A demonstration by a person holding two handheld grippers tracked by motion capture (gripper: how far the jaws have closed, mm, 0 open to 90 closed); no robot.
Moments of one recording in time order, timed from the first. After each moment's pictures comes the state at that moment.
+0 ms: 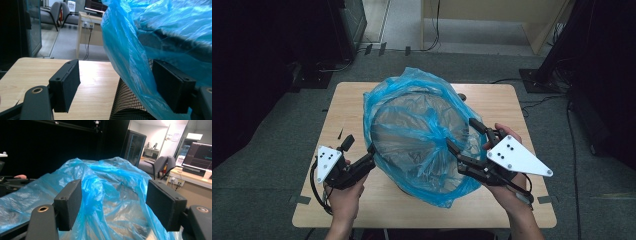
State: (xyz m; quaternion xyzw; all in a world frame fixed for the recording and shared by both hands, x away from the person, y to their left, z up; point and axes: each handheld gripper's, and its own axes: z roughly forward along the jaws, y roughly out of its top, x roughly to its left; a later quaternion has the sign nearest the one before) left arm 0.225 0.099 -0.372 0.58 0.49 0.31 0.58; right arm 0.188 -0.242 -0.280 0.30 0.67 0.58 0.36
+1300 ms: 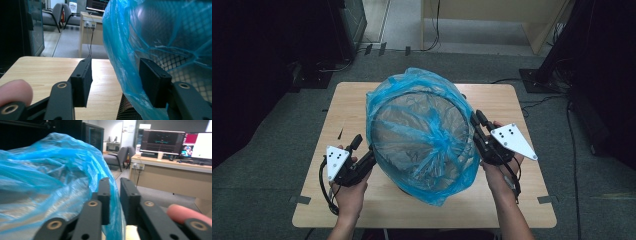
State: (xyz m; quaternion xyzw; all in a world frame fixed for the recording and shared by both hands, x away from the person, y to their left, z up) left arm 0.241 0.092 -0.399 0.58 0.48 0.33 0.57; right arm 0.246 -0.264 -0.336 0.43 0.58 0.55 0.42
